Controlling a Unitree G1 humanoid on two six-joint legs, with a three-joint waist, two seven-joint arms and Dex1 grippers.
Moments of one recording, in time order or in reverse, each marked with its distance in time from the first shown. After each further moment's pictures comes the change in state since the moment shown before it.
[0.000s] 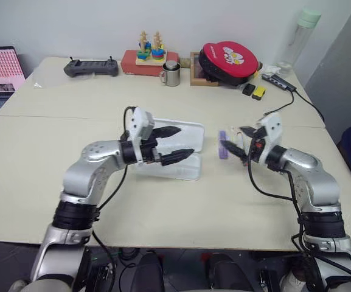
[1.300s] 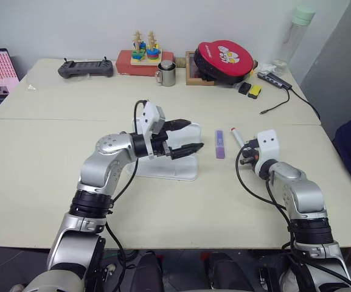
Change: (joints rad) left arm -0.066 -0.042 0.026 0.114 0.051 -0.100 -0.013; right arm -0.004 0.047 0.087 0.021 -0.080 0.121 -0.283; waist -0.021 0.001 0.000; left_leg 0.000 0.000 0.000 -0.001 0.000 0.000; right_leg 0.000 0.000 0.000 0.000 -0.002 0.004
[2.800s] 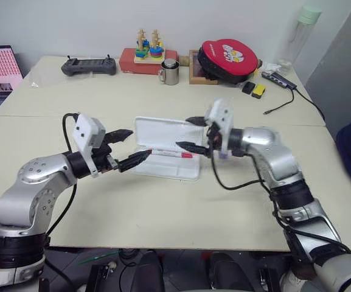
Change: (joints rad) left arm 0.335 0.285 0.229 -0.347 -0.139 0.191 0.127; right arm -0.277 -0.027 0.165 0.043 0.150 -0.279 0.615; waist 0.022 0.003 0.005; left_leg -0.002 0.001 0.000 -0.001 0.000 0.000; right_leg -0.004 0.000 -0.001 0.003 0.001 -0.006
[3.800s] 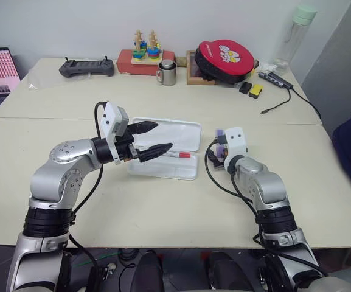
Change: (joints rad) left arm -0.179 -0.080 -0.108 0.161 0.028 -0.047 -0.079; right arm 0.176 0.248 -0.059 0.085 -0.225 0.325 -0.772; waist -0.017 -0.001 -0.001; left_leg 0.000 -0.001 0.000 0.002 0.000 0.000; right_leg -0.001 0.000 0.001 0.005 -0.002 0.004
